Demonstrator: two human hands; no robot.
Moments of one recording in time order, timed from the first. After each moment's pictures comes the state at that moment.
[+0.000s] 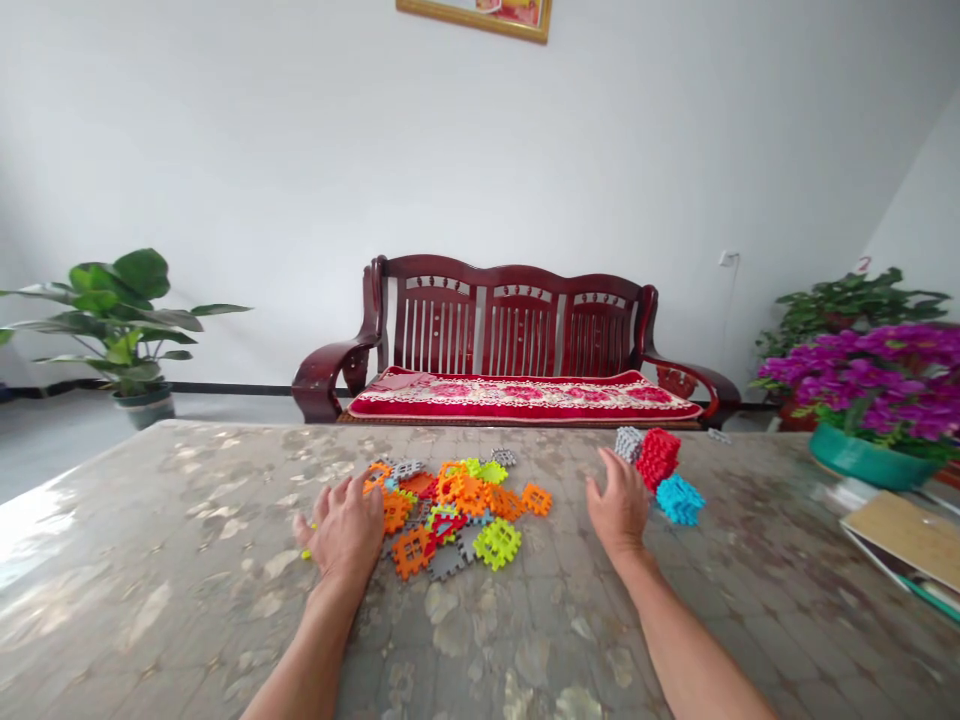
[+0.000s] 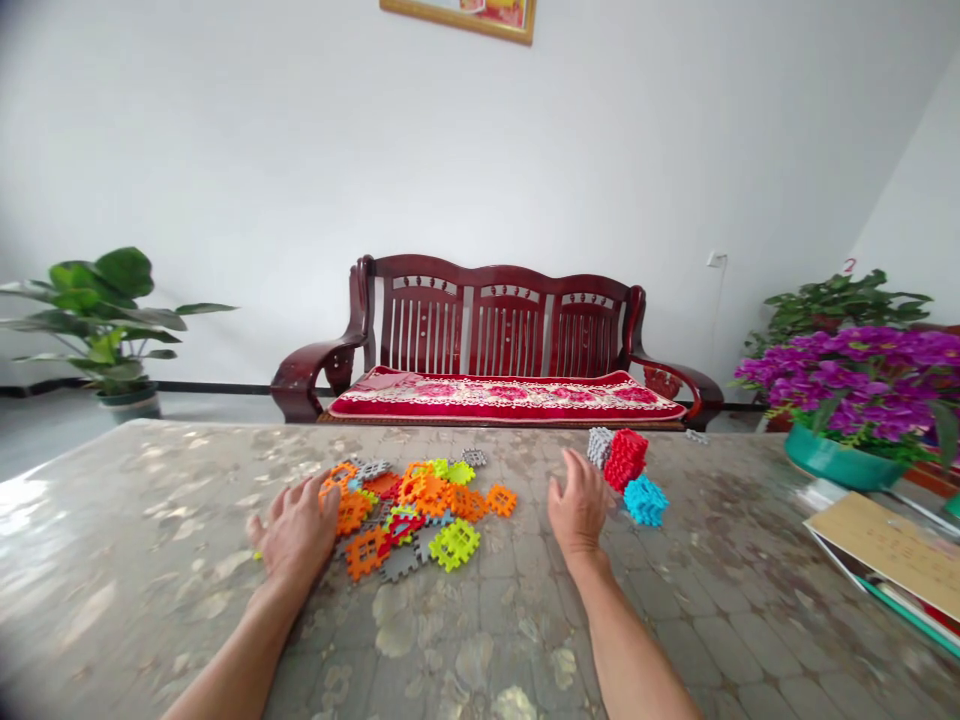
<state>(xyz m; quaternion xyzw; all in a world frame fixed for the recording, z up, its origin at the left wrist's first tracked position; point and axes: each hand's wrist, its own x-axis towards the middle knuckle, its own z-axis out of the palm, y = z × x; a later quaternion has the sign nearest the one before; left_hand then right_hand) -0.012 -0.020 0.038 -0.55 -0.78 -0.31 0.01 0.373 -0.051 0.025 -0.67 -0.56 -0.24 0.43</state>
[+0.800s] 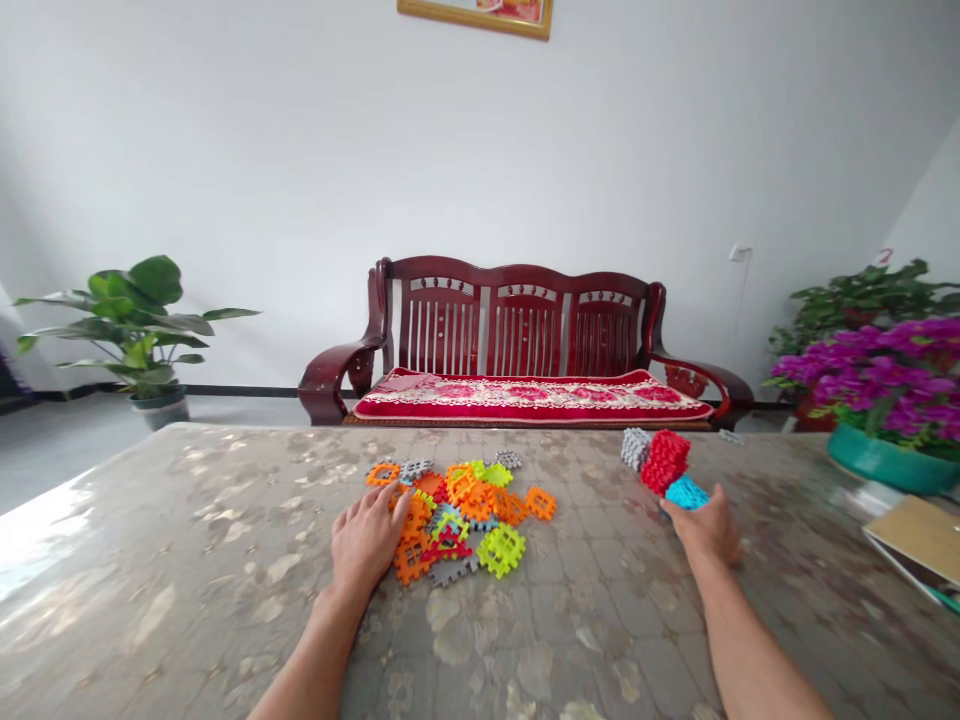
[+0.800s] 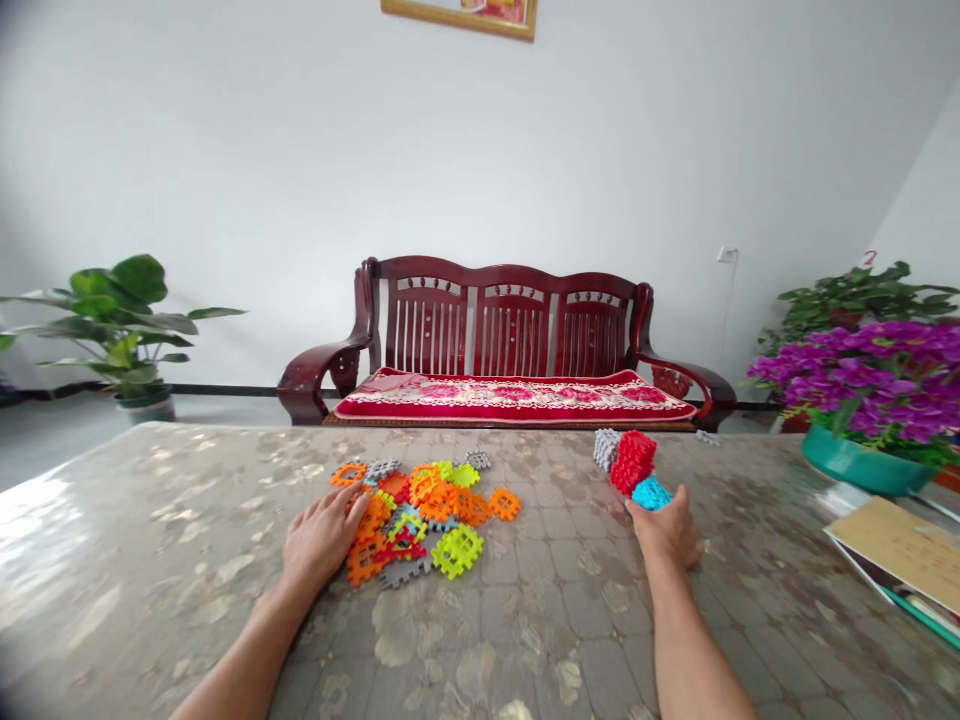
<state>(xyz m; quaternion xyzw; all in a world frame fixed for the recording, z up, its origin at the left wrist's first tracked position) -0.006 -0.018 0.030 -0.66 -0.72 -0.21 -0.02 0.486 -0.077 0.012 -0.90 -0.25 -0.07 0.35</state>
